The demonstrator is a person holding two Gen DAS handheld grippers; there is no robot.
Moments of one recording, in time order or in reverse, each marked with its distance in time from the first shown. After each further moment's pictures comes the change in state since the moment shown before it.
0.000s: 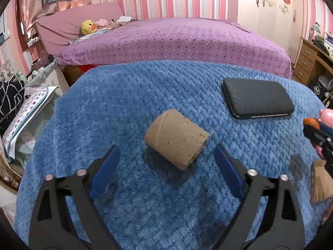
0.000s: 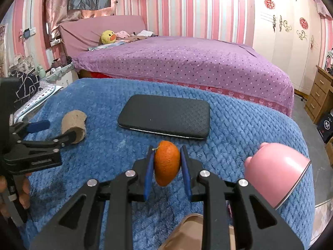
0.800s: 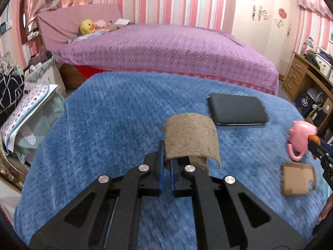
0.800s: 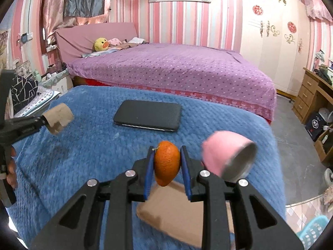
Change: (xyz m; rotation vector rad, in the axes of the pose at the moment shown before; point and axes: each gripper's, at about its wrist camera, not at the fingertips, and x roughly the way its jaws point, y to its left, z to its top) left arm -0.075 0.016 0.001 -0.054 -0.059 -0.104; right arm -0.093 -0.023 -0.020 0.018 -0.048 -0.076
